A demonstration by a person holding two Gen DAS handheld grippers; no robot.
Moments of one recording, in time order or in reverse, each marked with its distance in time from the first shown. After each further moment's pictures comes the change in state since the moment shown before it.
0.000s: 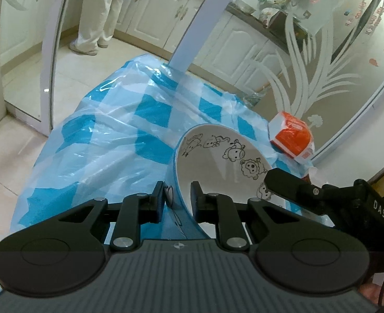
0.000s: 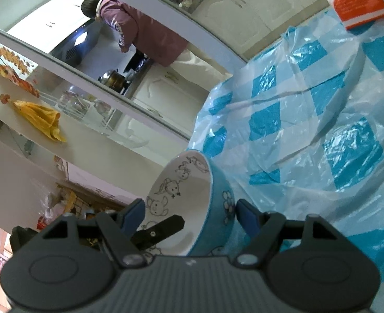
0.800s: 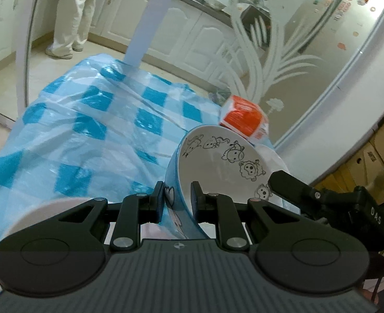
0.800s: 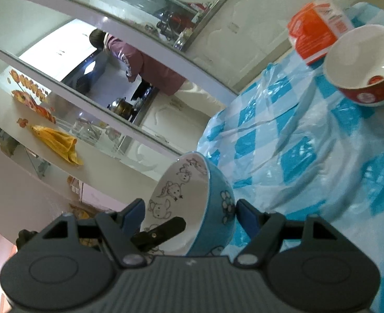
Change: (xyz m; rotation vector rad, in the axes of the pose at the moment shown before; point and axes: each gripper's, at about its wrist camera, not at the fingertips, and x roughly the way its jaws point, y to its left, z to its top) left arm -0.023 -0.070 -0.033 0.062 0.000 -0.087; right arm -0.099 -0.012 -0.017 0.031 -0.130 0.030
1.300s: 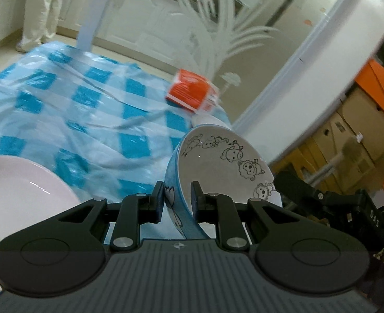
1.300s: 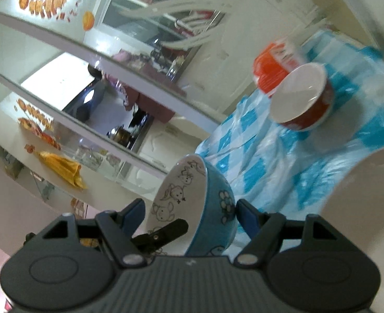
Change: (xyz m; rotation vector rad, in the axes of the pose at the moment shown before) left arm 0.010 -0.067 -0.035 0.065 0.057 -0.113; right arm -0.100 -0.029 -0.004 0.046 -0.129 -0.014
